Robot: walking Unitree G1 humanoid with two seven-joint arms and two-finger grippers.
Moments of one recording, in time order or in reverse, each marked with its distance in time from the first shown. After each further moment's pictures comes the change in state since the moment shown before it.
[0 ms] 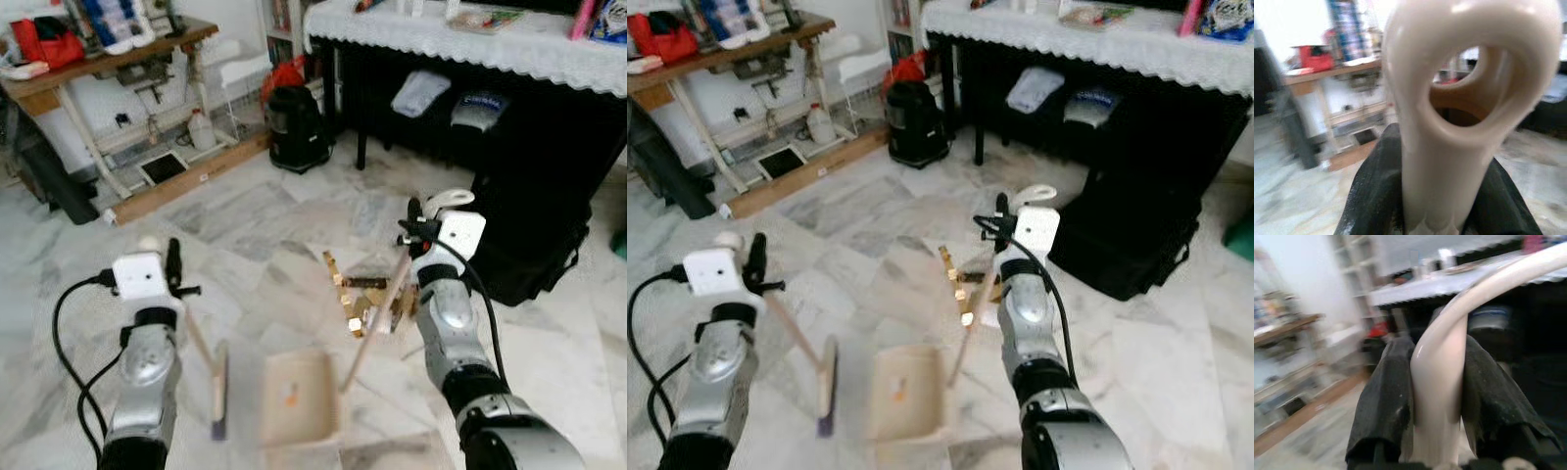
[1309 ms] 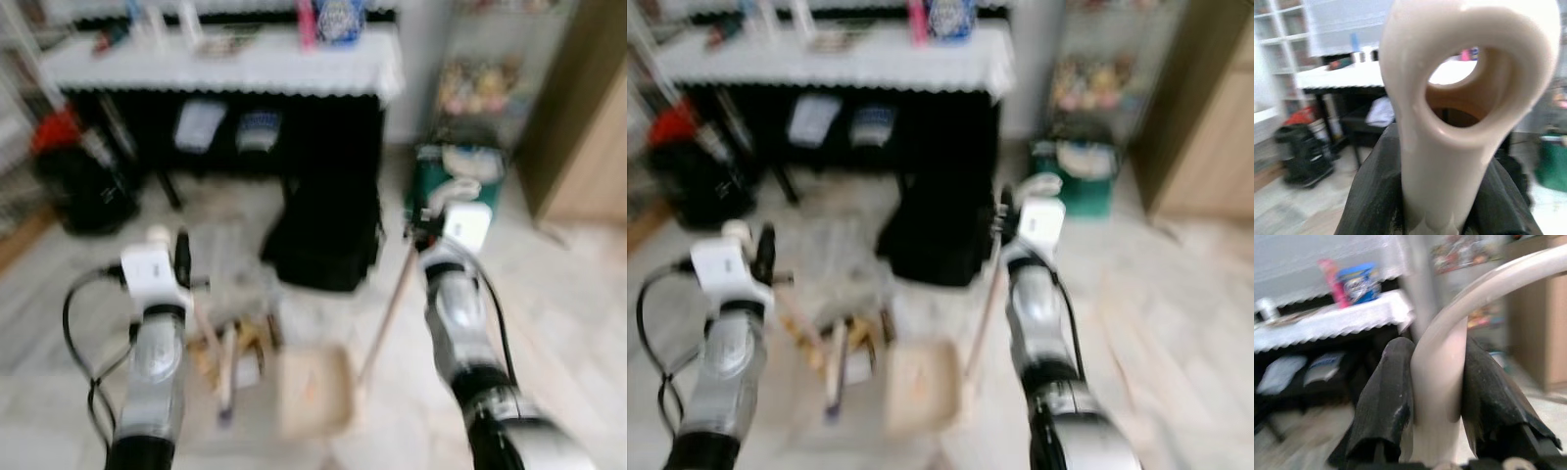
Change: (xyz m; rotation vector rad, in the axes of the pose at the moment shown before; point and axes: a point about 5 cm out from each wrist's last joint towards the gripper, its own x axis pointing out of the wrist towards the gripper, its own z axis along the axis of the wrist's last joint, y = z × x) left arm 0.002 0.010 0.005 0.013 -0.022 0.031; right arm 0.002 0.004 0.003 -0.007 -0.007 0.019
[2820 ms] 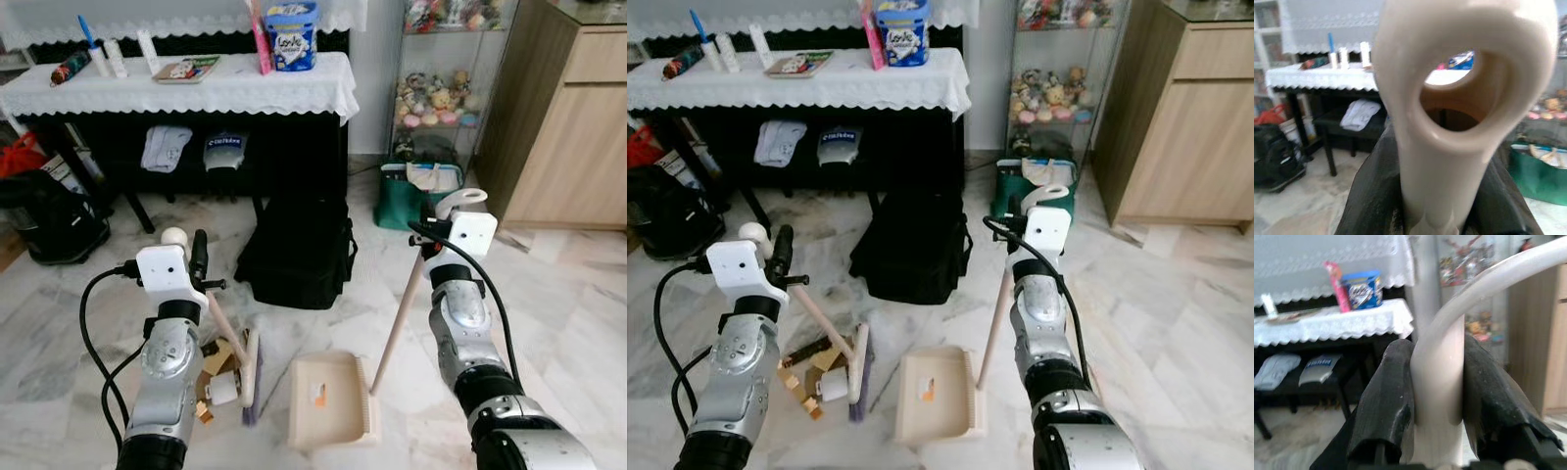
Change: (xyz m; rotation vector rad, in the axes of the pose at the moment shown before) left arm -0.003 -0.017 0.005 -0.067 0.004 -0.060; right arm 0.001 0.004 0.002 -0.077 -0.009 0.038
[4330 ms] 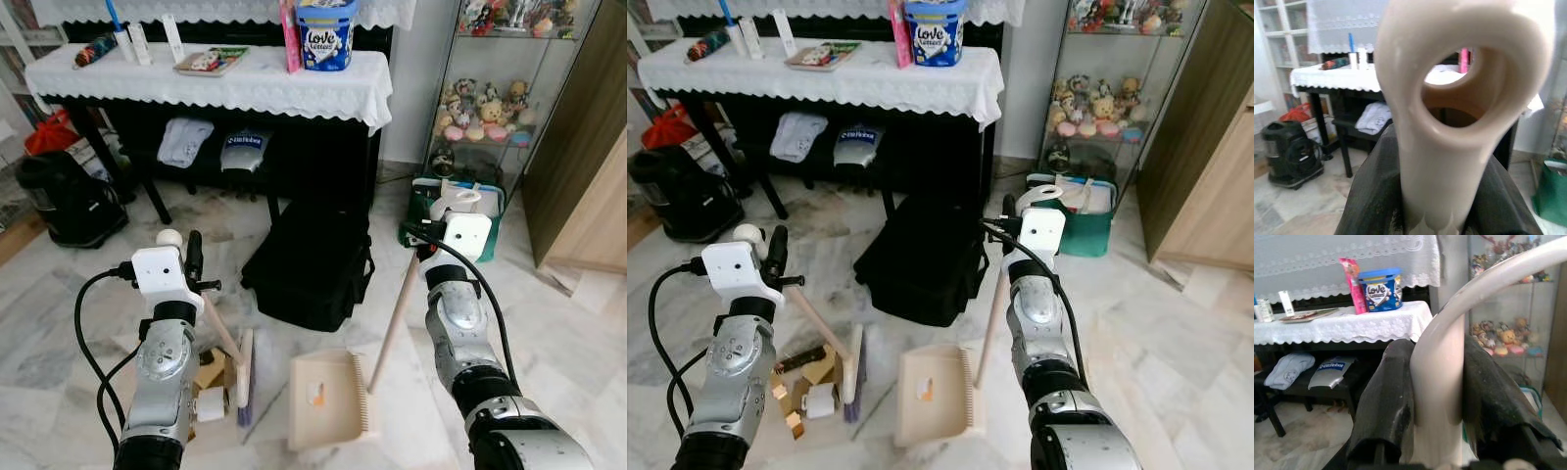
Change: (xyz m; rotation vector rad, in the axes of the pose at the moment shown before) left arm -0.001 0.003 -0.001 0.007 0.005 0.017; right arm -0.002 0.001 -0.002 -0.013 0.004 0.015
